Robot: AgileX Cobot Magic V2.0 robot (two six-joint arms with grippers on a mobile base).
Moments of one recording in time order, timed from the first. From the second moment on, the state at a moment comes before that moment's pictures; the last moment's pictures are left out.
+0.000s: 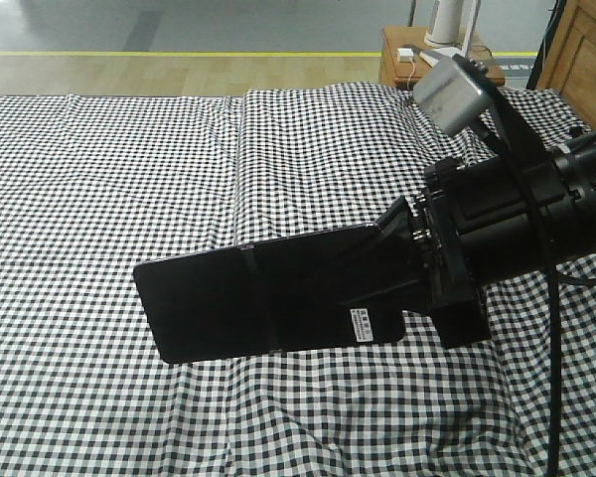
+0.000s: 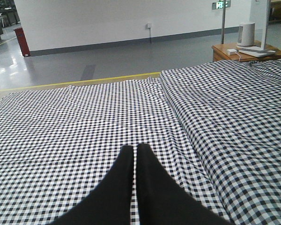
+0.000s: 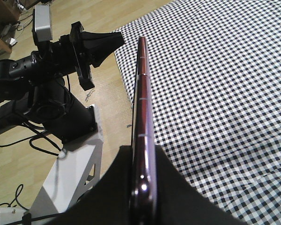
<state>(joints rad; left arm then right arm) -0.01 -0.01 0.03 0.06 0.19 0.04 0.32 1.29 -1.17 1.04 1.23 -0.98</state>
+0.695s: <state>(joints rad) -0.01 -0.01 0.03 0.06 0.19 0.04 0.32 1.29 -1.17 1.04 1.23 -0.98</state>
